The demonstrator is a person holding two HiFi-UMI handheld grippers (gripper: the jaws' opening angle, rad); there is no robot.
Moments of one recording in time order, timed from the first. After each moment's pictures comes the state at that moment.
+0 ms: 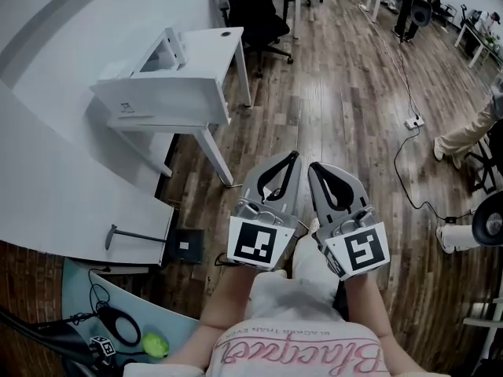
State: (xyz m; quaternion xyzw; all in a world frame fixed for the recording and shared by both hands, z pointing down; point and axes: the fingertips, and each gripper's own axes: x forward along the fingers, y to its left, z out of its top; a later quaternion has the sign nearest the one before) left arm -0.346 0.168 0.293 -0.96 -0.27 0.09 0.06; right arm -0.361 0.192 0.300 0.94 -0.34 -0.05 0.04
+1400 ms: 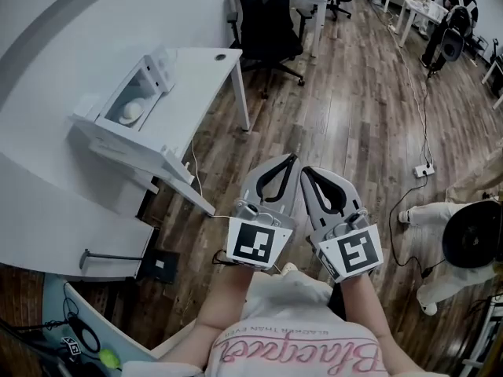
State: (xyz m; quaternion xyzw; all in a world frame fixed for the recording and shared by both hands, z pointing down) left arm -0.067 0.271 0.291 -0.97 -0.20 0.09 0.07; right arm -0.085 0.288 0.296 0.90 -0.42 -0.05 0.04
